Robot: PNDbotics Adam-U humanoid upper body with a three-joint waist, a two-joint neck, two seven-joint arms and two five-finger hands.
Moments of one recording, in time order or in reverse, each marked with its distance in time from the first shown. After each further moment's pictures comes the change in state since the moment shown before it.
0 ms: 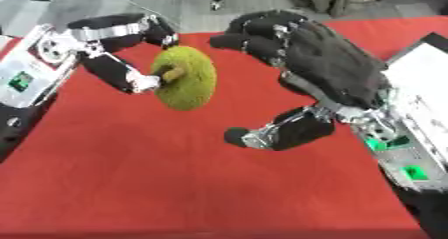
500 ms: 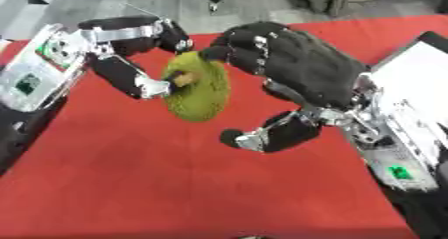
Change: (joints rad) left arm -0.020 -0.044 -0.018 -0.040 0.040 0.060 -0.046; right arm -0.001 0.046 0.015 0.038 0.108 0.013 0.075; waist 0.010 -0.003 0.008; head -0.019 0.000
